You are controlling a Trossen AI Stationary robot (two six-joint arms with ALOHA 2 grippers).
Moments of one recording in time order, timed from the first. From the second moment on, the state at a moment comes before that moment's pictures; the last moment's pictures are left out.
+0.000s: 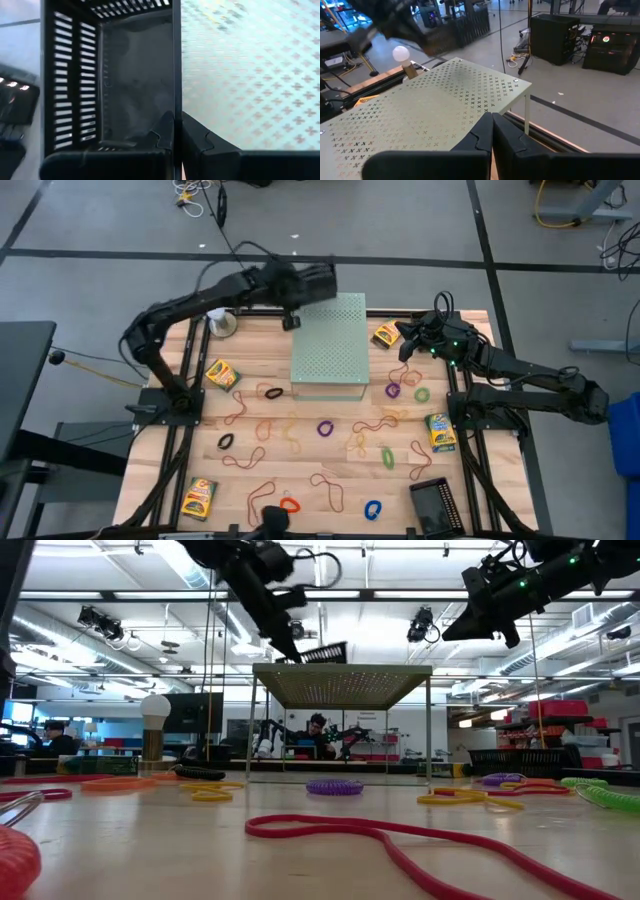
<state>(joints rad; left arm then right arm) 0.57 1.65 1.51 -0.58 -0.07 0.57 -0.45 0.76 0.56 -0.05 0.26 0.22</state>
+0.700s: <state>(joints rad) 0.52 1.80 1.64 -0.67 -0.06 0.63 -0.45 0.76 0.55 -0.05 0.26 0.20</state>
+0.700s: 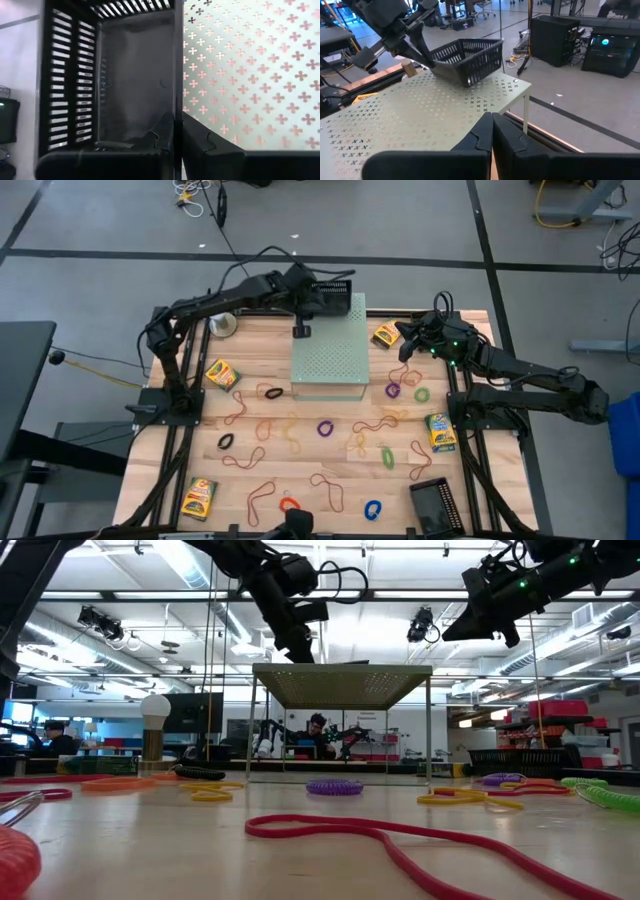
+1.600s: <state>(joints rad) 0.49 1.80 1.64 -0.59 -0.07 0.52 -0.45 0.76 0.55 -0.05 0.26 0.19</state>
